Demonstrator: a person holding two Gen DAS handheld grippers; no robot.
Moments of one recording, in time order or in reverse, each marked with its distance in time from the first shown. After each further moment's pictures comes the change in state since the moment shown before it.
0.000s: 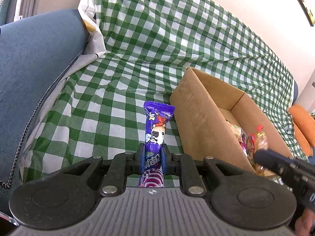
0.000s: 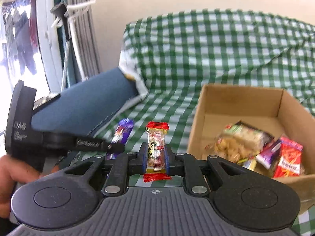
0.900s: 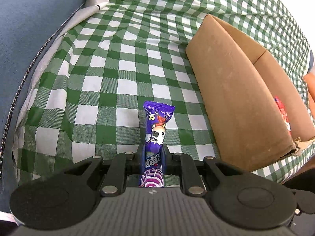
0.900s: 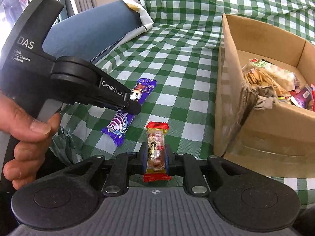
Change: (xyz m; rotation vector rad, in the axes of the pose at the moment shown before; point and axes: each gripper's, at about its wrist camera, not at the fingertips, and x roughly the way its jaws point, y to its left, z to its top) left arm 0.053 0.013 -0.011 0.028 0.295 0.066; right arm 0.077 0.044 -0.050 -0.015 0.377 -0.018
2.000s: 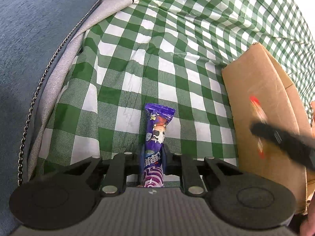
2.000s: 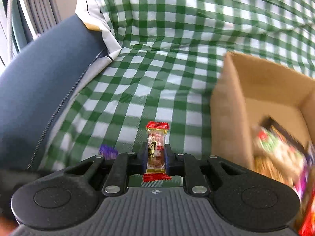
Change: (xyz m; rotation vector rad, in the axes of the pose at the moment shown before) left arm 0.045 0.075 0.078 -0.139 0.079 -0.025; right arm 0.076 -0.014 0.163 0.099 0.055 -0.146
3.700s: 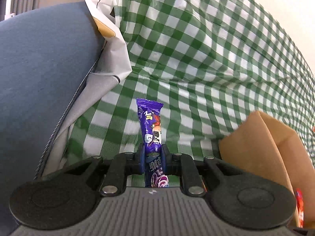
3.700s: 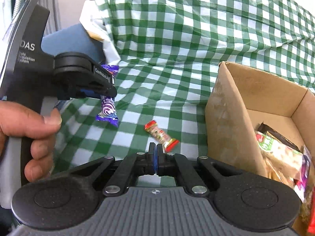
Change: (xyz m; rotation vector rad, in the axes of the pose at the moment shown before) left arm -0.008 -0.023 0.073 0.060 -0.316 0.023; right arm 0.009 0.013 -0.036 -0.063 -0.178 -0.075
